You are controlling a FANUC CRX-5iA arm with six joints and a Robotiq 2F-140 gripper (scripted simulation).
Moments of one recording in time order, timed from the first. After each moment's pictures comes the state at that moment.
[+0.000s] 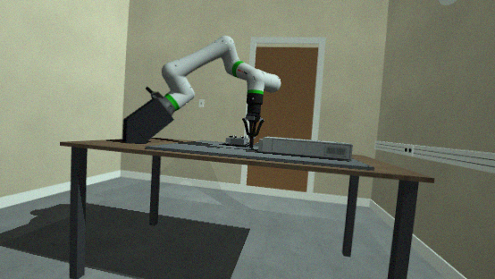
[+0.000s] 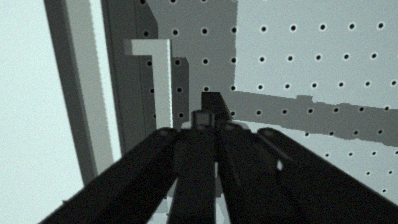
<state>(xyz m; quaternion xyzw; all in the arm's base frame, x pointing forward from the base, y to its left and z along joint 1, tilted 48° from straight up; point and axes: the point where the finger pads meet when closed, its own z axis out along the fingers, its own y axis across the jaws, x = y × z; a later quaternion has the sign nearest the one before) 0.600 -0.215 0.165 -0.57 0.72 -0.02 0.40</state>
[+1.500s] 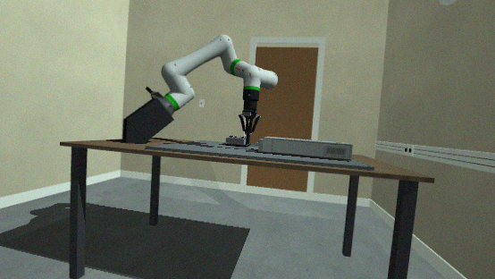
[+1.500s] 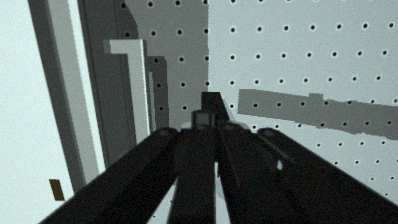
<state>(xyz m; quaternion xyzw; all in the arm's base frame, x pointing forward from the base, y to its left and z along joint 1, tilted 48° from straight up) 0.569 -0.215 0.167 -0.57 0.72 -0.02 0.40</state>
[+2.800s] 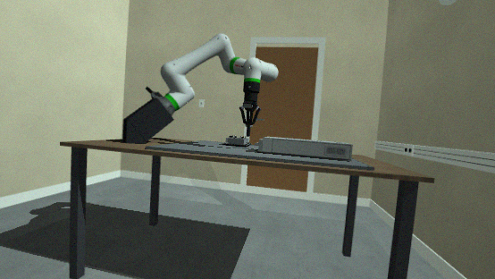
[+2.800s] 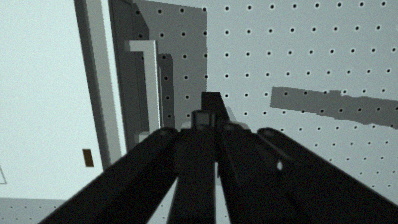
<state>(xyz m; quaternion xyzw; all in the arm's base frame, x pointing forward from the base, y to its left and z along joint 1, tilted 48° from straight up) 0.542 -0.234 0.196 -0.57 0.72 -0.02 0.40</state>
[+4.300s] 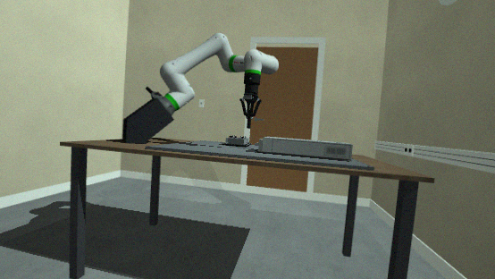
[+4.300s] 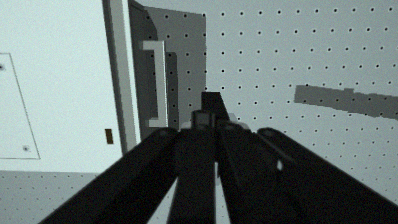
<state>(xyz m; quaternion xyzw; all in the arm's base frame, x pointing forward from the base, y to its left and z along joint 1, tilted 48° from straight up) 0.514 -0.253 0.227 -0.57 0.72 -0.02 0.40</state>
